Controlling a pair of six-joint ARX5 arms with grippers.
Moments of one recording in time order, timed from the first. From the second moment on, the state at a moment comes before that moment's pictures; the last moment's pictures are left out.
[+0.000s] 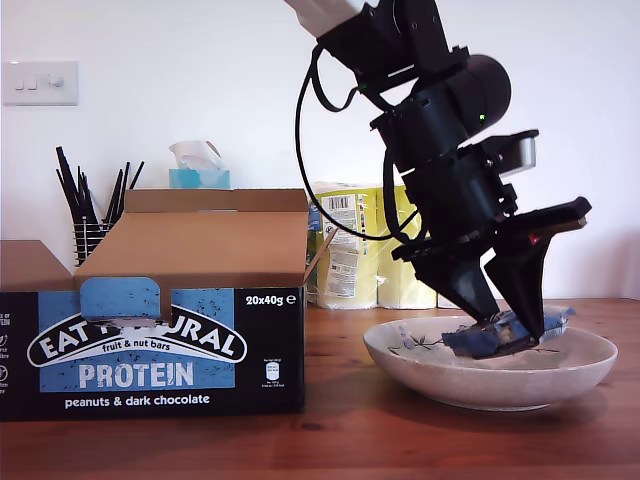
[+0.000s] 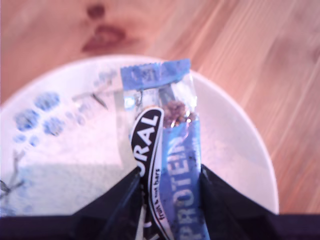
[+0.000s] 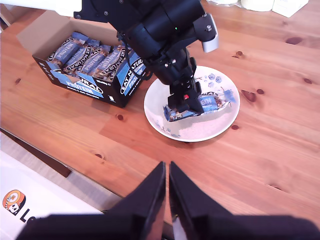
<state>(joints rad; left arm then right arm) -0.92 2.34 2.00 -0.75 0.18 0.00 0.57 0.41 1.09 -1.30 0.01 0.10</state>
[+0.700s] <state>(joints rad) -0.96 2.34 2.02 -0.81 0.18 -0.02 0.57 0.41 1.09 -1.30 0.01 0.08</state>
